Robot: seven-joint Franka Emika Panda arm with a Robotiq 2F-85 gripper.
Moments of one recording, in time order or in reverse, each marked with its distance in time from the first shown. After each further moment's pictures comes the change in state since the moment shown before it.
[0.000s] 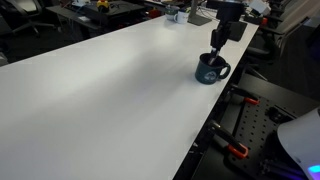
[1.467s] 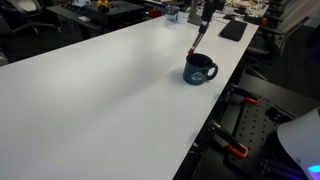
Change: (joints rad) arm 0.114 -0.306 0.102 -0.041 -0.228 -0.054 0.094
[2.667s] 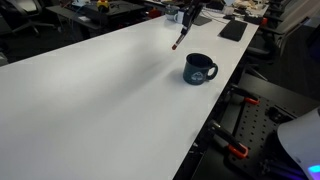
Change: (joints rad) arm 0.068 0.317 -0.088 0.084 0.142 0.457 -0.051
